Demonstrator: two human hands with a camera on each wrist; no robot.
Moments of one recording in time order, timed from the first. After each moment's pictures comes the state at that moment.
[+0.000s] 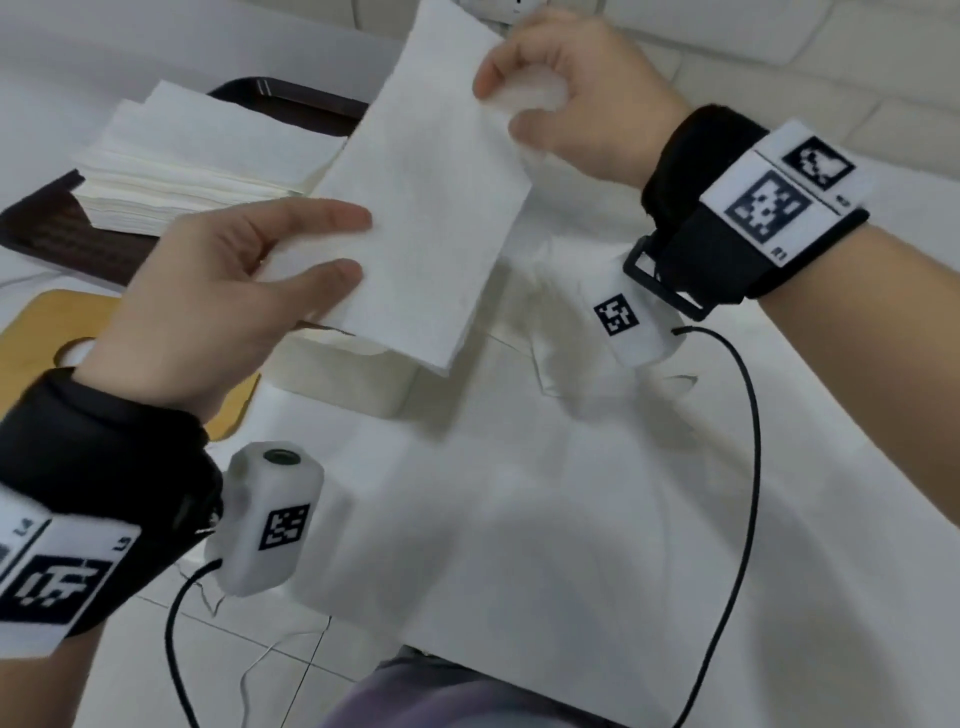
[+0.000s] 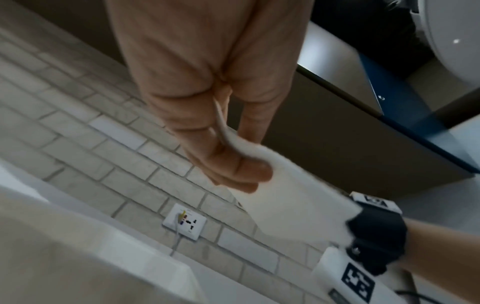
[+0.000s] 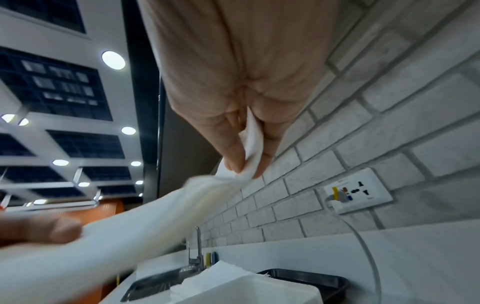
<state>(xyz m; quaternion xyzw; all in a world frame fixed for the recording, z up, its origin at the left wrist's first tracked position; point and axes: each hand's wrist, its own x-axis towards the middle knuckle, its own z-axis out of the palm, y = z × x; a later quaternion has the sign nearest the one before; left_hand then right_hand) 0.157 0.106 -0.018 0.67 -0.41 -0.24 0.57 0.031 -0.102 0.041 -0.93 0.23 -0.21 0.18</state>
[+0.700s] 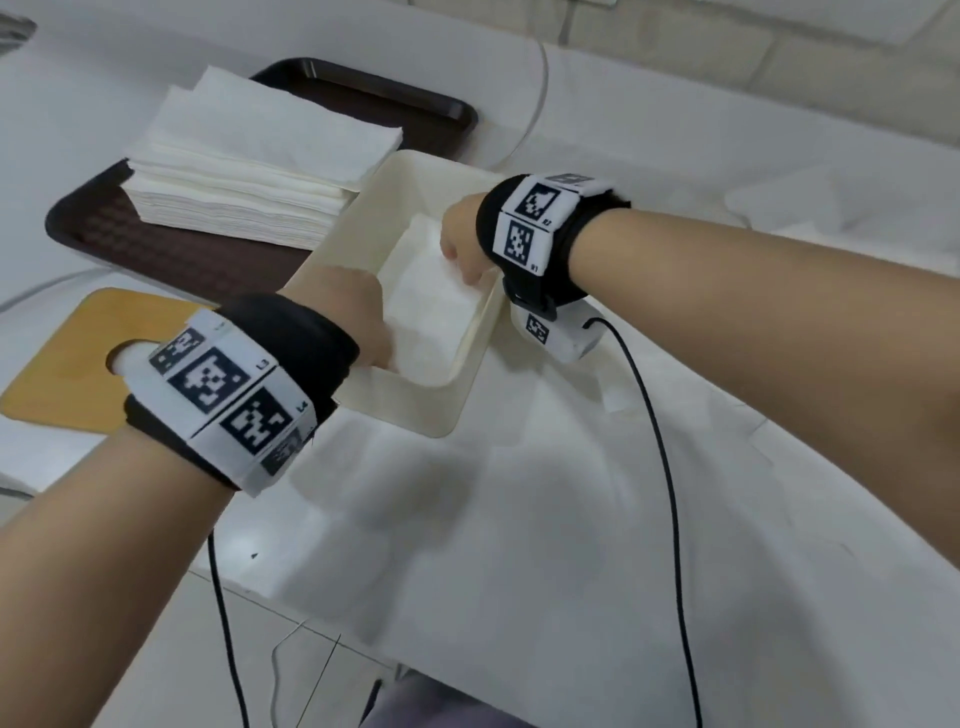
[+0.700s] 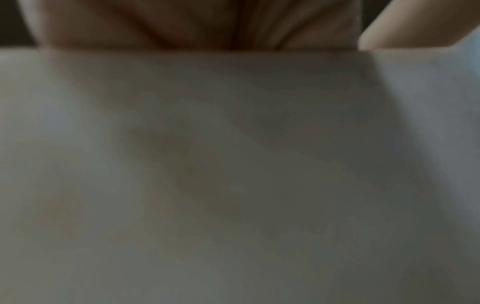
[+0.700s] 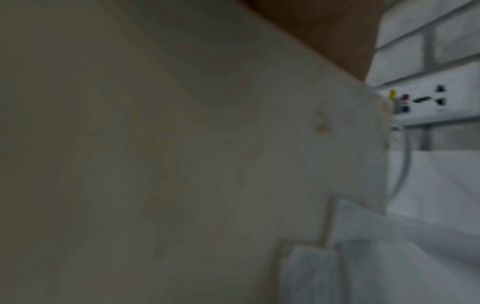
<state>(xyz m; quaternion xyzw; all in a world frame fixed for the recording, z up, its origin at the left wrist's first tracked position) 0.192 0.047 -0.038 0.88 -0.42 -0.21 -0.06 0.175 -0.114 -0.059 -0.93 0.17 0.29 -0.13</state>
